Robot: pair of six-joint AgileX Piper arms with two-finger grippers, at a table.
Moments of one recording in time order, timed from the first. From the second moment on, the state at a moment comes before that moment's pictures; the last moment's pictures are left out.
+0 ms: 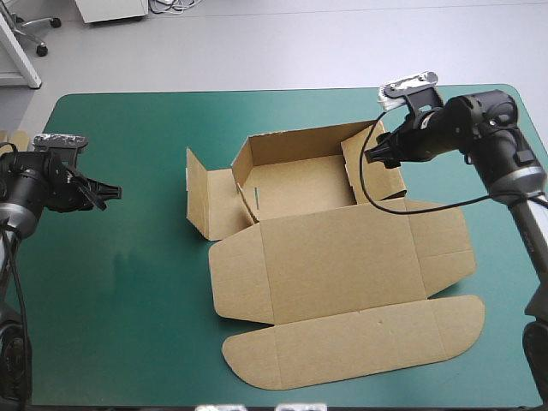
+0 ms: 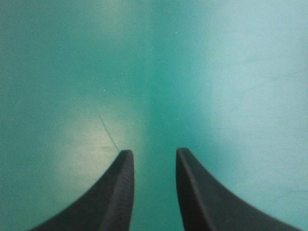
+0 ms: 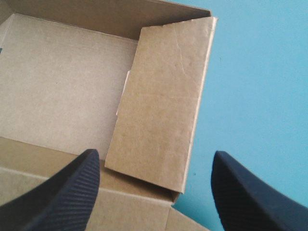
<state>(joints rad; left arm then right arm) 0.13 1.52 -1.26 0.13 0.88 0.05 0.23 1.58 -1.66 0.05 1.05 -0.15</state>
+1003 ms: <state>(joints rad) 0.13 1.52 -1.26 0.10 0.87 0.08 0.25 2.07 -1.85 -0.06 1.07 -0.06</state>
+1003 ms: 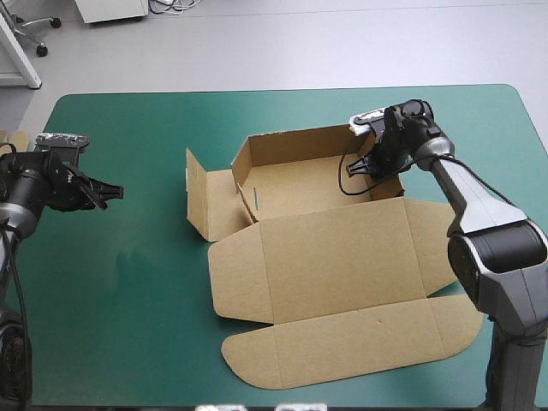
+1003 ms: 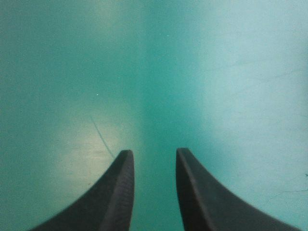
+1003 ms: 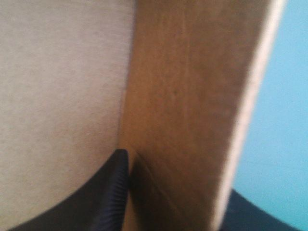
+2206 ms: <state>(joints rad) 0.17 1.62 -1.26 -0.67 0.73 0.54 -0.06 1.72 -1.85 0.45 1.08 -0.26</state>
